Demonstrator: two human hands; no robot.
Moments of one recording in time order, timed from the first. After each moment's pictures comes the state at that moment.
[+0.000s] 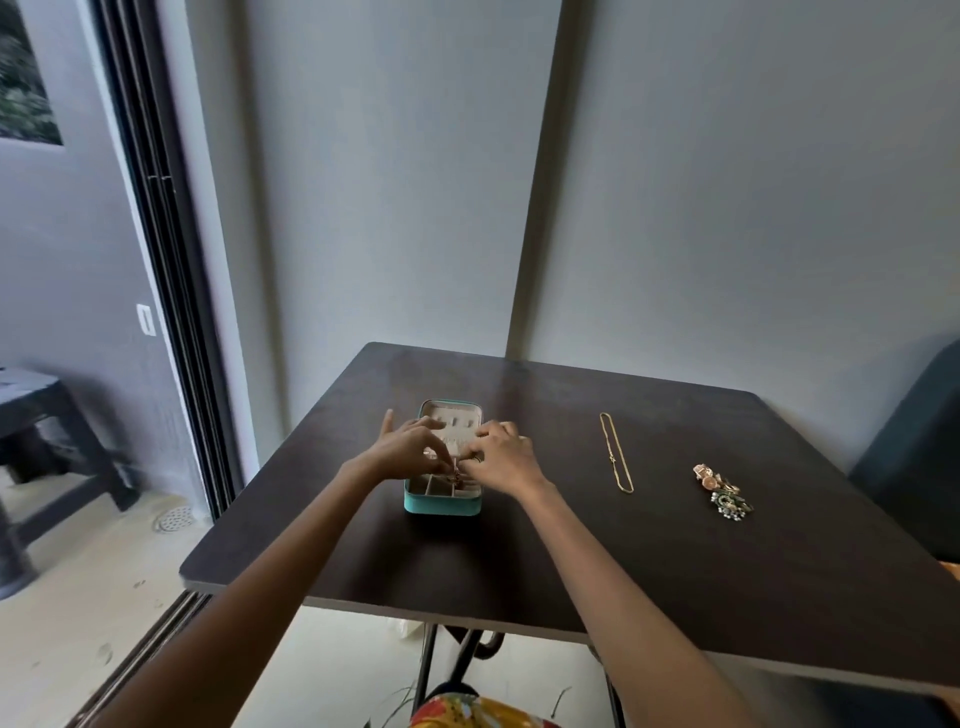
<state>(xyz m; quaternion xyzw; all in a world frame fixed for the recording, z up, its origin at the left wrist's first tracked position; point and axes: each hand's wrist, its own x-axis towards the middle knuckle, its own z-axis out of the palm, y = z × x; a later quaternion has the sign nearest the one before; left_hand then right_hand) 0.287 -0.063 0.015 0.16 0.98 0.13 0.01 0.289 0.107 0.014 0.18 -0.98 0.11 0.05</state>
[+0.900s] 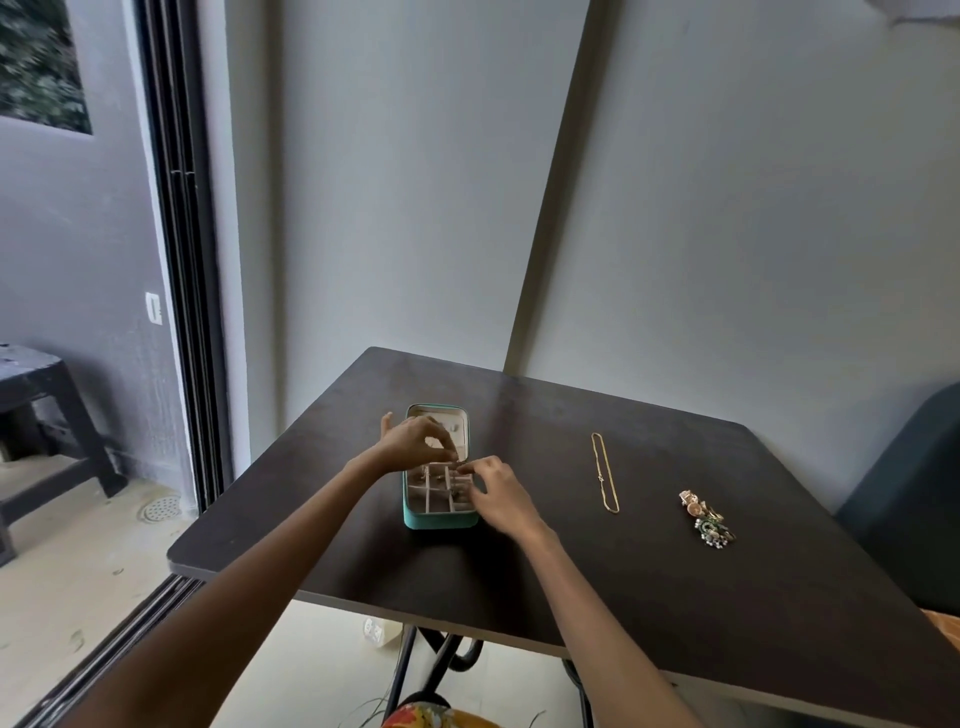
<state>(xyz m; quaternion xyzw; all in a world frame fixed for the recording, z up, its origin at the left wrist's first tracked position) 0.285 -0.055 0.020 0.11 0.96 0.26 -0.04 0.305 0.122 -0.017 0.18 -0.95 0.24 0.02</state>
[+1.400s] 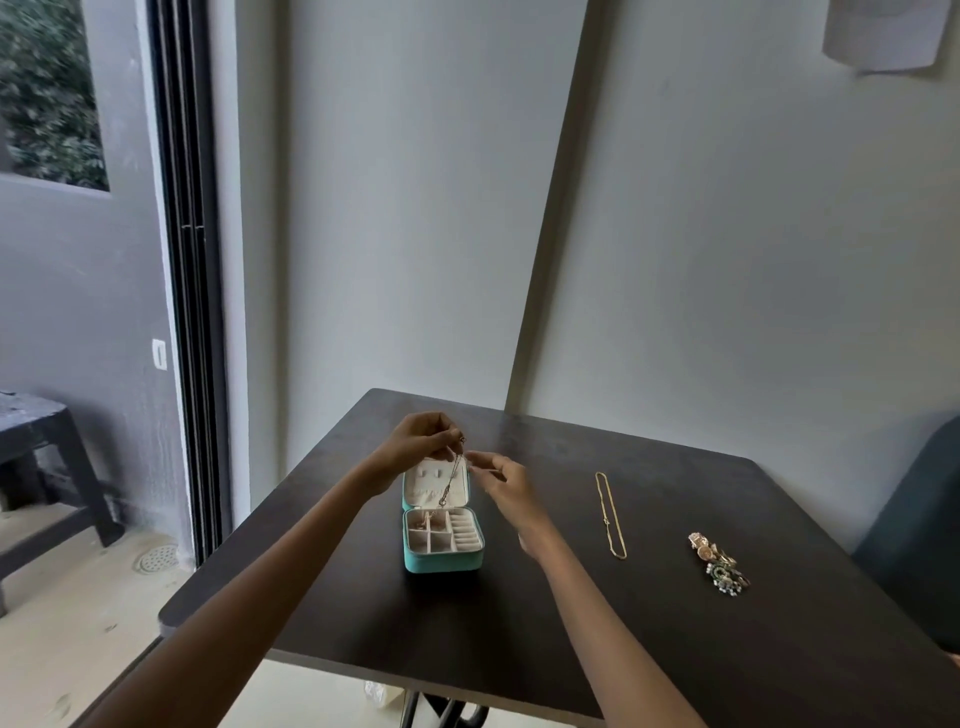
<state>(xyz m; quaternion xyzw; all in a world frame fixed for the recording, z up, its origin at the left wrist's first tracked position) 0.287 -0.061 0.069 0.18 0.76 0.62 -0.04 0.294 0.117 0.037 0.14 -0.79 0.59 0.01</state>
